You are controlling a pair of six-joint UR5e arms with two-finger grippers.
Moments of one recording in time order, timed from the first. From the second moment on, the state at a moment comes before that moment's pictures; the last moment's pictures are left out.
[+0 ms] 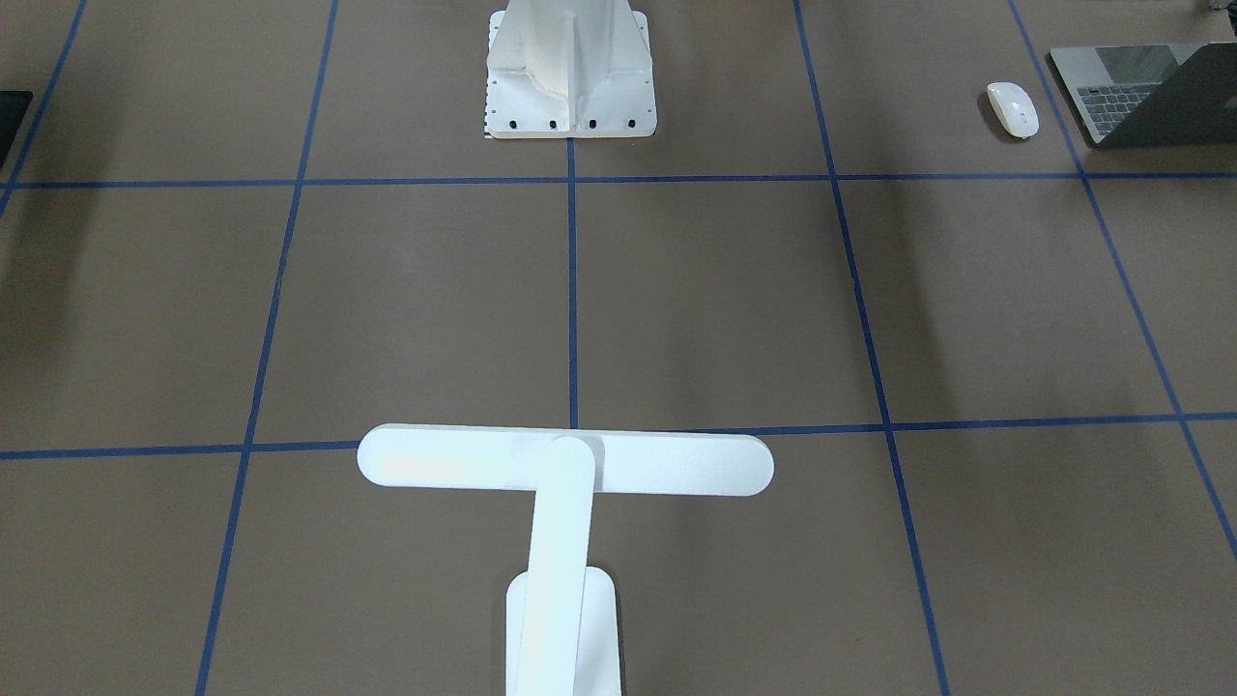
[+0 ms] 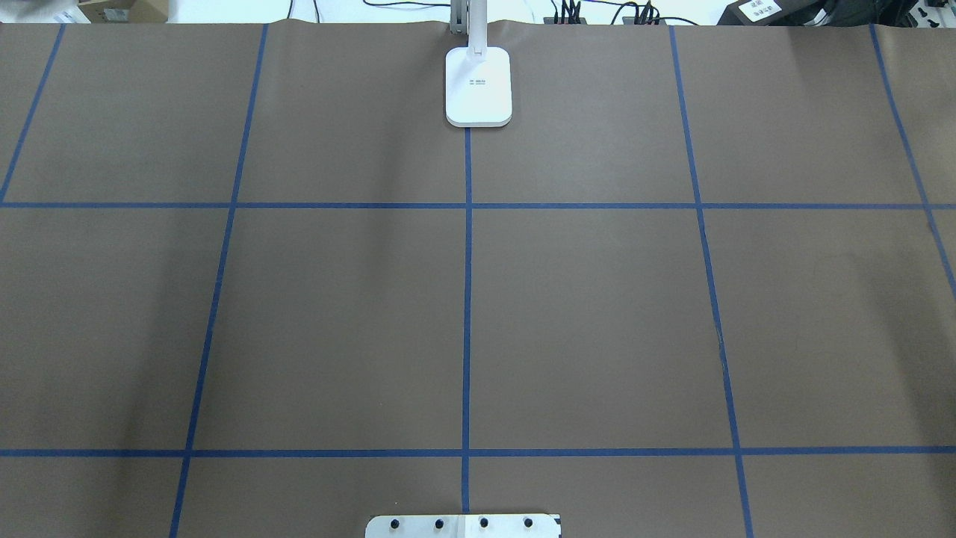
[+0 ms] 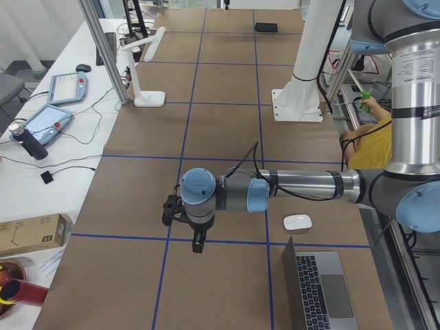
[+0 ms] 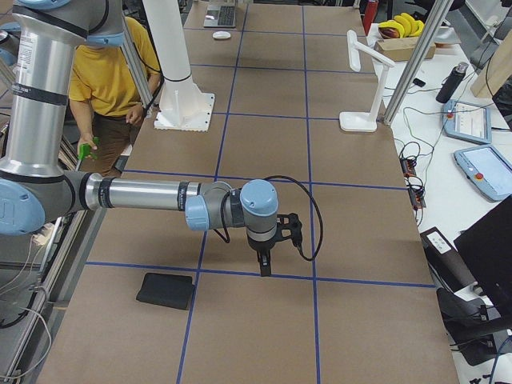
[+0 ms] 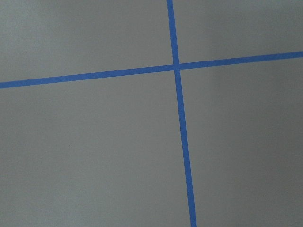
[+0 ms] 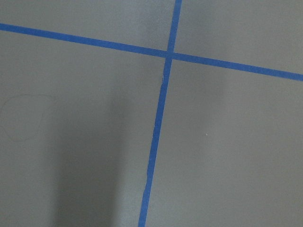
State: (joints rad) left arm -1.62 -1.46 -1.70 -1.57 -2.38 0.13; right arm 1.50 -1.80 1.78 -1.40 2.30 -0.01
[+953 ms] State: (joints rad) left arm -1.62 -1.48 -1.70 -1.57 -2.38 0.14; right arm 1.50 -1.80 1.78 -1.40 2.30 -0.01
